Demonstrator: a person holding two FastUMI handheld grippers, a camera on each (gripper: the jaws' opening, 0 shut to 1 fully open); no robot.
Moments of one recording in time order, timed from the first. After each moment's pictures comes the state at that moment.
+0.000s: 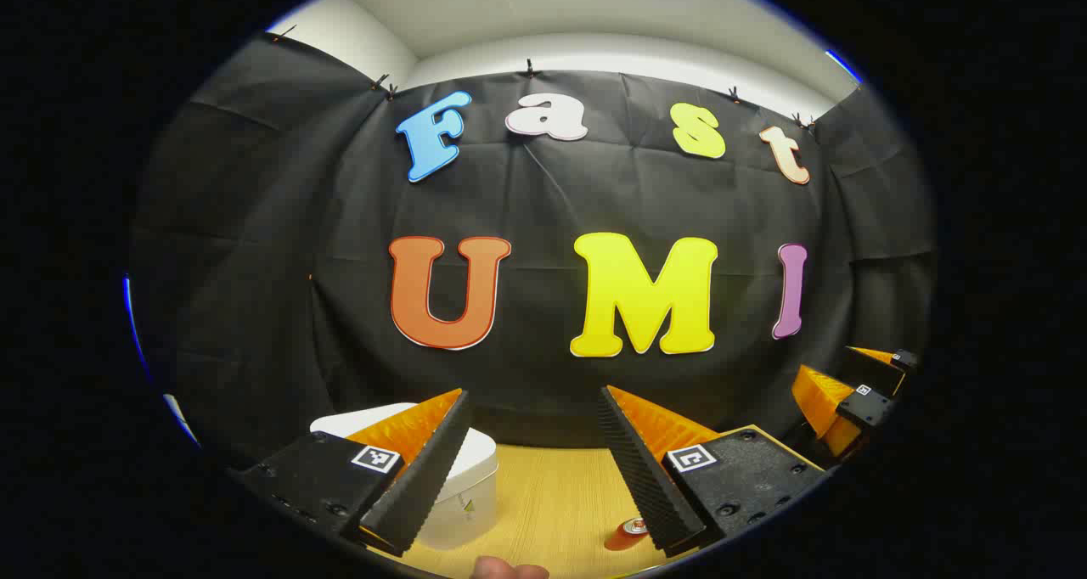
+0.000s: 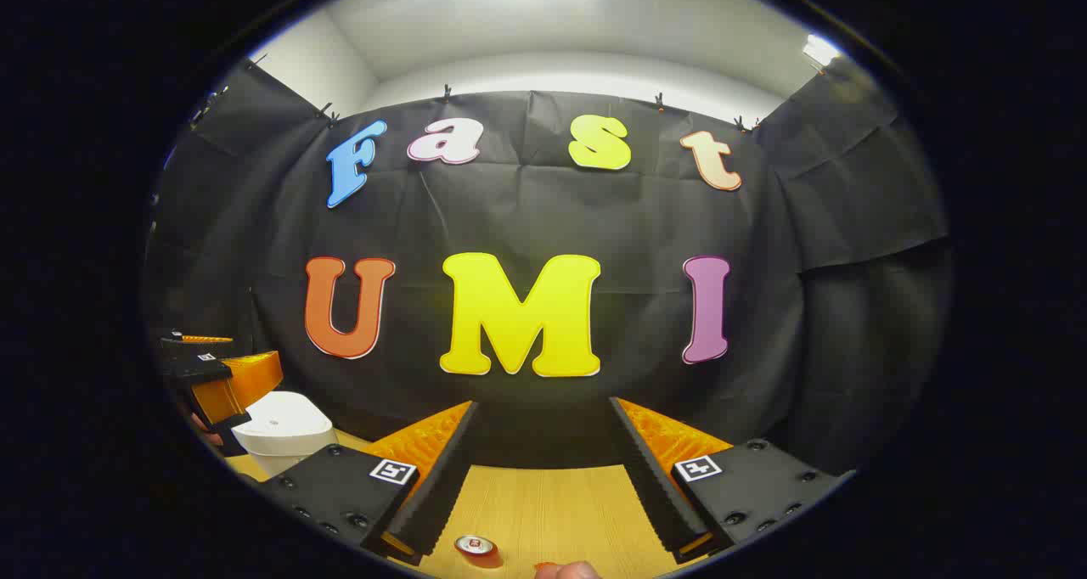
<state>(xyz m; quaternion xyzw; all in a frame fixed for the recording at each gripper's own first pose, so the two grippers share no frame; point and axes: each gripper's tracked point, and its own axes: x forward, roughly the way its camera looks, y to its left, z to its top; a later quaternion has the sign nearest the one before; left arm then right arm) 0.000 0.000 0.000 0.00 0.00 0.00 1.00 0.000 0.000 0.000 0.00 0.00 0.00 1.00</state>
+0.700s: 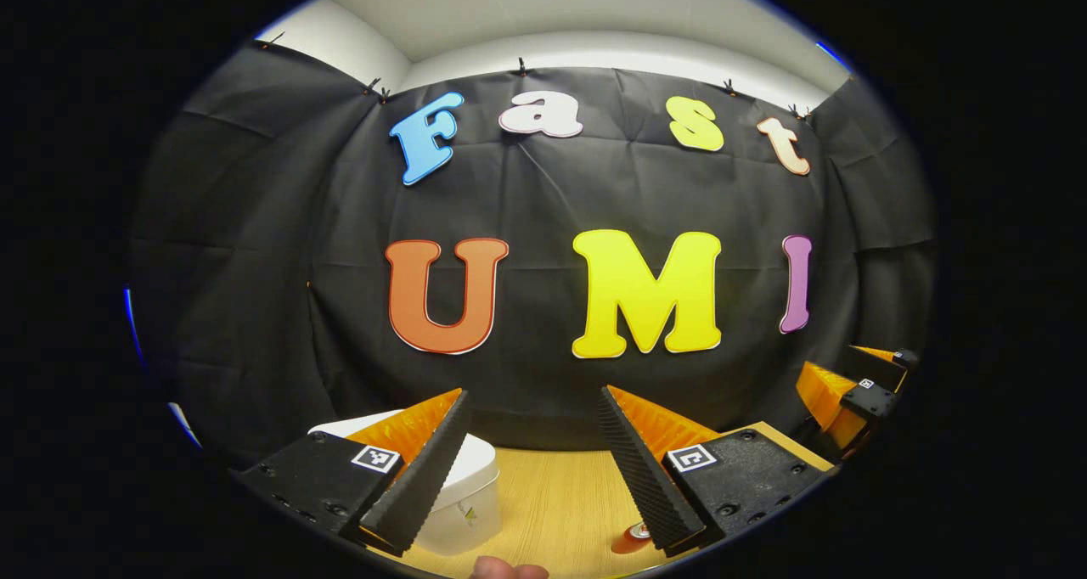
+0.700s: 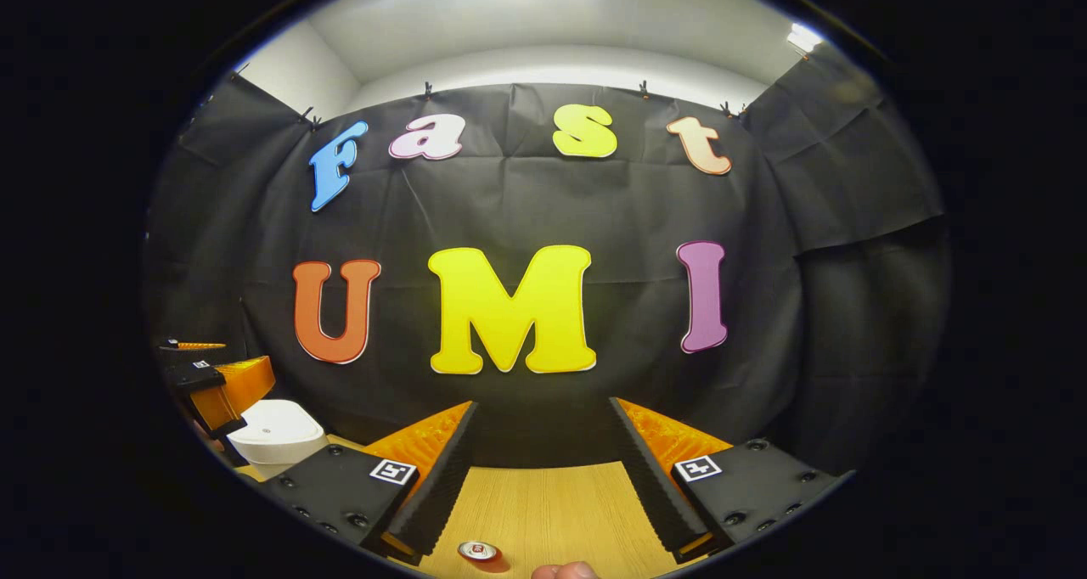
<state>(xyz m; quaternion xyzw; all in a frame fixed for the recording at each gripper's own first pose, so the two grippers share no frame) 0.015 -0.003 -0.002 0.02 0.00 0.01 1.00 0.021 -0.008 -0.007 0.03 0.01 -0.01 1.00</state>
